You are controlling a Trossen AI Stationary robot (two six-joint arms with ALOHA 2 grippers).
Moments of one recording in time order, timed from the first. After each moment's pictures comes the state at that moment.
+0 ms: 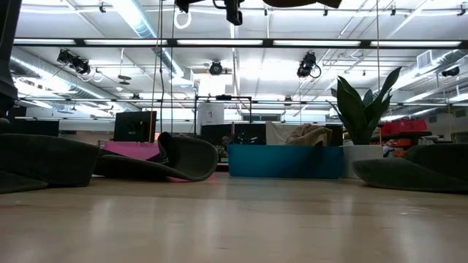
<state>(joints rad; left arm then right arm) 0.39 1.61 1.51 0.16 0.70 -1.29 -0.13 0.71 0.78 0.31 -0.41 0.78</state>
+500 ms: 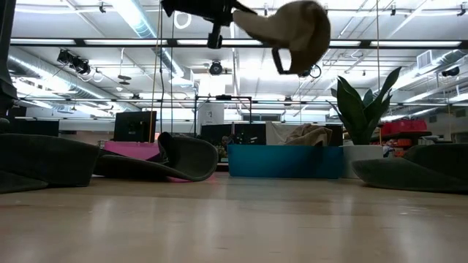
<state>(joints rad) 0.46 1.56 1.51 -0.24 0.54 -0.88 -0.21 0.51 0.79 0.03 -0.31 0.80</state>
